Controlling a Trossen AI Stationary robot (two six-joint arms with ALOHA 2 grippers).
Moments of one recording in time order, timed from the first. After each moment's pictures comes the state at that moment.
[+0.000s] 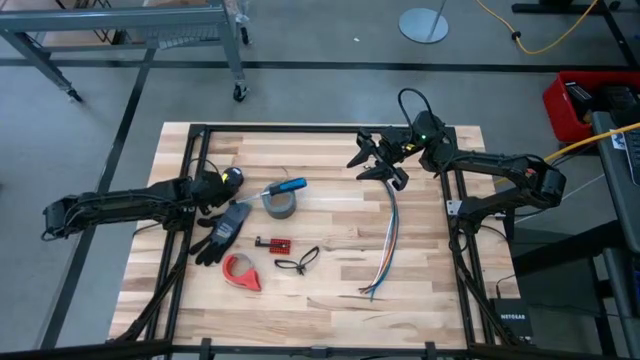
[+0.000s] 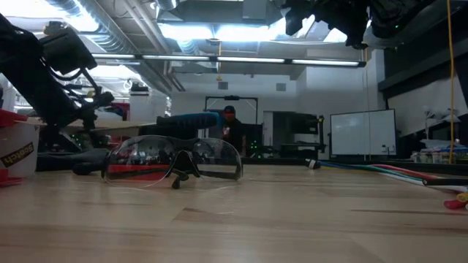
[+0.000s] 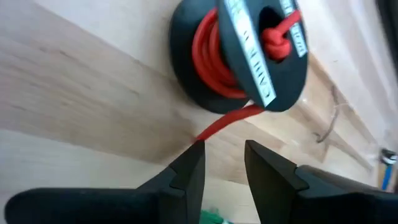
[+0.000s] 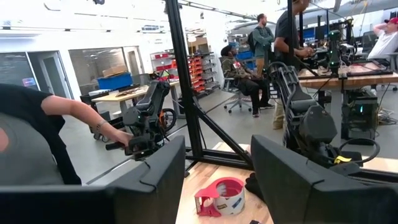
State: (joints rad) left arm 0.38 0.61 0.13 -0.42 -0.26 -1.62; right arm -0.49 1.30 0.80 0.77 -1.05 0.33
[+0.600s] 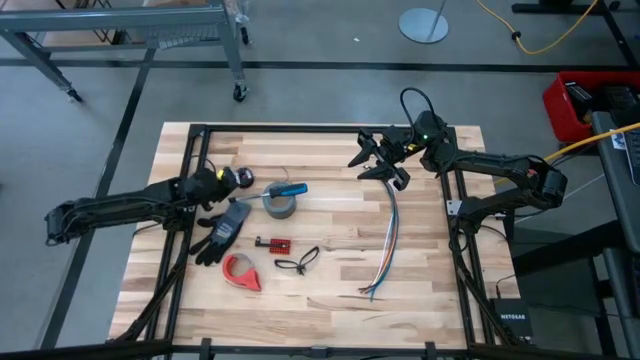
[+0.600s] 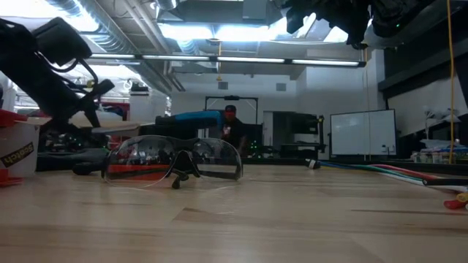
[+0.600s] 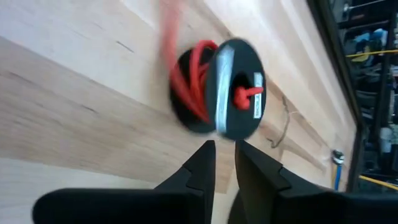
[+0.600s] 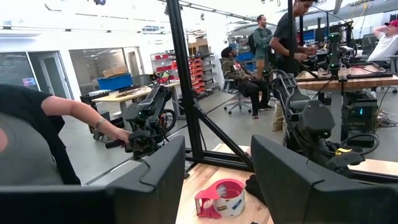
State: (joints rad) left arm 0.38 0.48 0.13 -0.41 -0.31 -1.61; right arm -0.49 1.29 0.80 0.77 -1.05 0.34
